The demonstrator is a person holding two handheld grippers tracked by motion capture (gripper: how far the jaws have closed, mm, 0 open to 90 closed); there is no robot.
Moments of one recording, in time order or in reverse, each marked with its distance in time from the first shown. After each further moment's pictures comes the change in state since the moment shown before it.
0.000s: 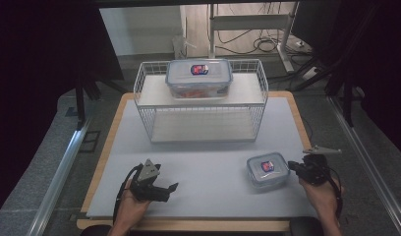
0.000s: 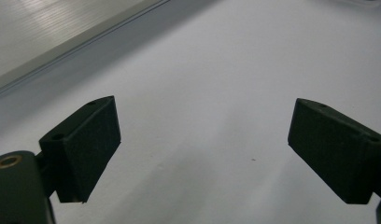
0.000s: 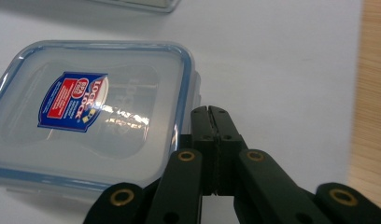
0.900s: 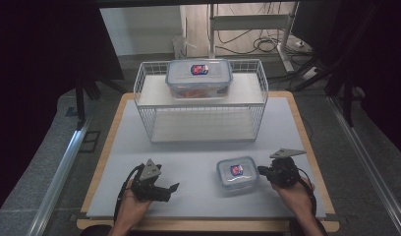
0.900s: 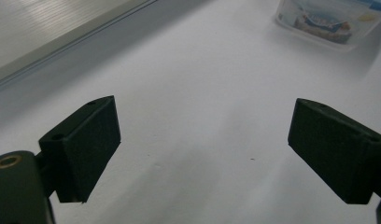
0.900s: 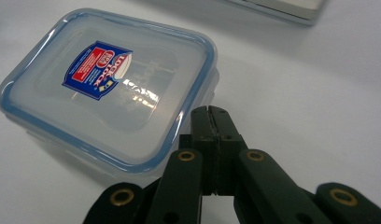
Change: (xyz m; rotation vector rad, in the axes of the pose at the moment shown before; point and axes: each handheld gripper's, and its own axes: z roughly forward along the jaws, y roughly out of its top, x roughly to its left) left arm -0.001 0.001 0.003 0.019 -0.002 -0.007; right arm 0.074 0.012 0.026 0.035 0.179 -0.150
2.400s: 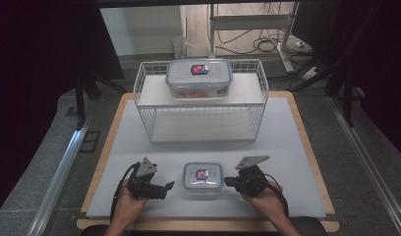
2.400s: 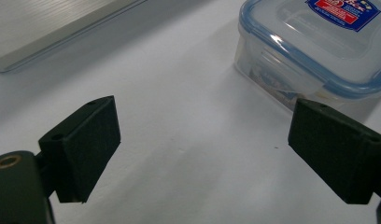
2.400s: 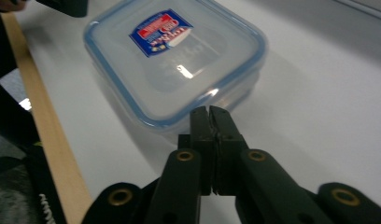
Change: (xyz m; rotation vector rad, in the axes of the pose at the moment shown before) left arm 0.013 -0.004 -0.003 0.037 0.026 -0.034; right arm 0.078 0.017 0.034 0.016 0.246 -0.171
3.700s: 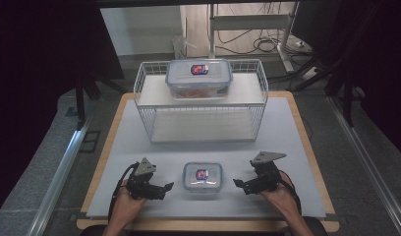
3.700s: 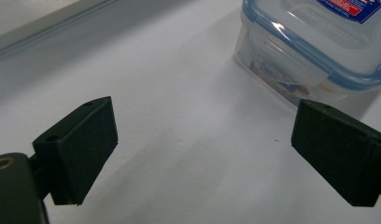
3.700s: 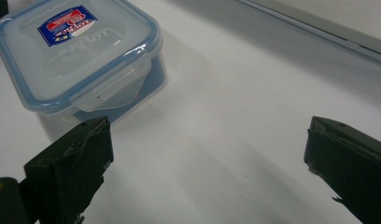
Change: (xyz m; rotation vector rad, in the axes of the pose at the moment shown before) left arm 0.005 -0.004 0.002 0.017 -0.041 -0.036; right arm -0.046 -0.022 -0.010 -0.082 -0.103 0.004
